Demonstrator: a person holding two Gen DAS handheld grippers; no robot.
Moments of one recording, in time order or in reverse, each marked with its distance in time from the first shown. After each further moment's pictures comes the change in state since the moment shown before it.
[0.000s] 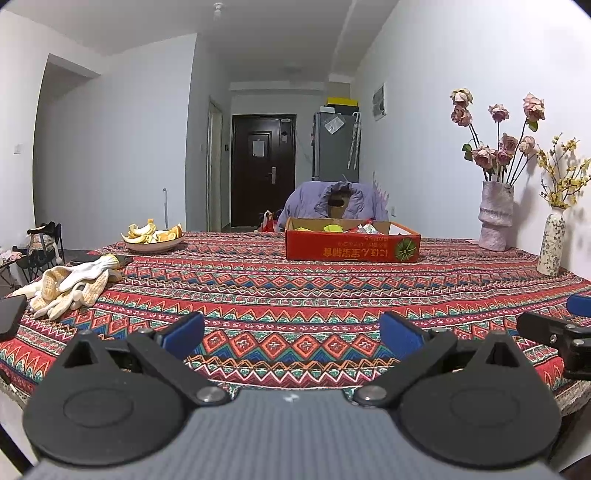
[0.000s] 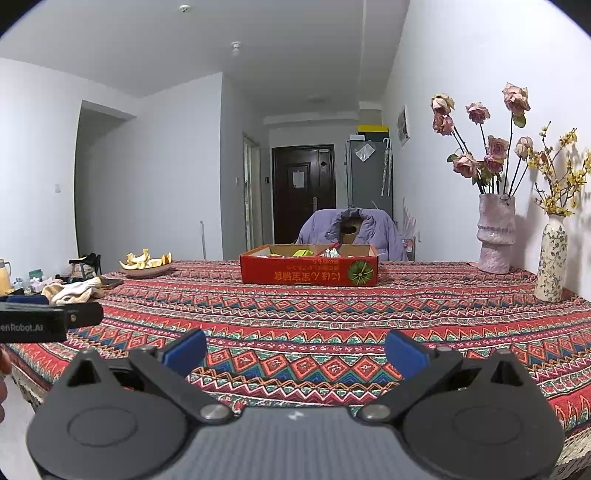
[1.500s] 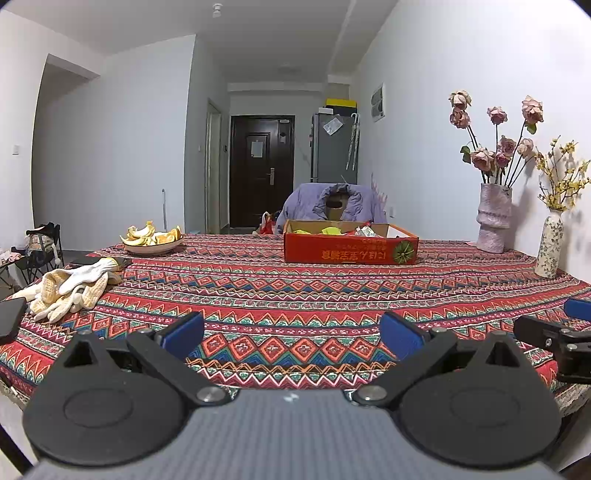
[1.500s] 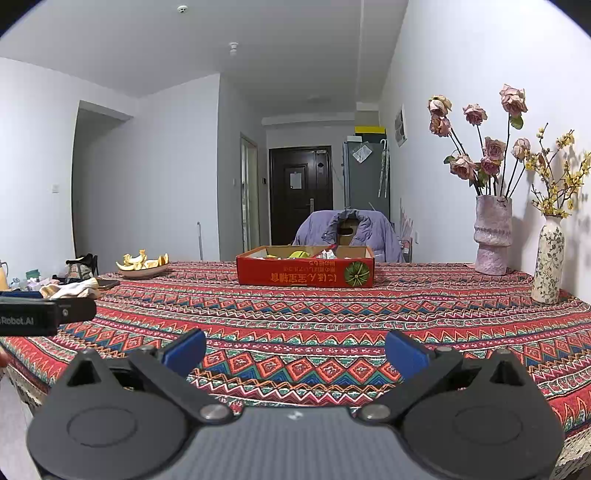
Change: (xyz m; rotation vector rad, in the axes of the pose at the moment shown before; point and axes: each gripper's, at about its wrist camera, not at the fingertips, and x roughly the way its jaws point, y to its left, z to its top) left arm -0.003 -0.001 0.004 0.000 -0.003 -0.006; right arm 0.000 -0.003 0.000 -0.001 -0.005 -0.008
